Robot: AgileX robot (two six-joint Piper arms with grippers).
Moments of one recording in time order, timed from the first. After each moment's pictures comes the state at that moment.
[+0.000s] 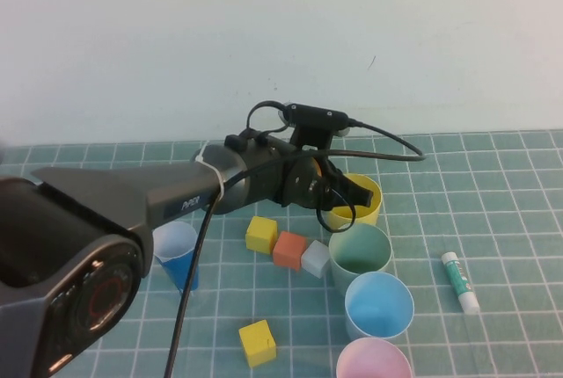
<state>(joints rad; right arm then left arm) 0.00 -0.01 0.03 0.64 0.43 -0.16 -0.59 2.23 -1.61 0.00 0.27 -0.25</state>
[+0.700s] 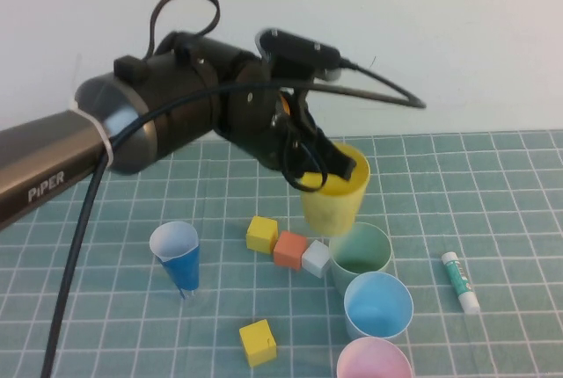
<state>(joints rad) 0.00 -0.01 0.03 0.64 0.43 -0.18 -0.59 1.83 -1.53 -0.03 0.65 -0.06</state>
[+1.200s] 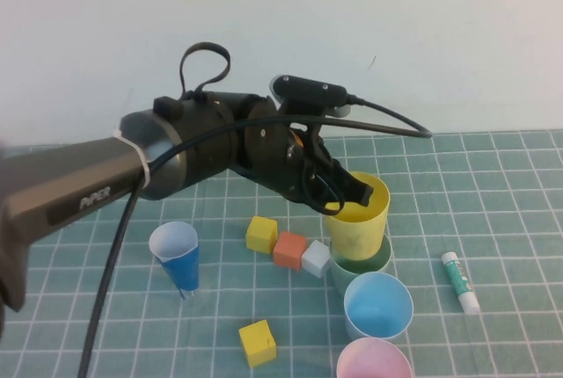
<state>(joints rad) 0.00 -0.01 0.03 0.65 0.43 -0.18 -0.59 1.91 -1.45 -0.29 0.50 0.08</state>
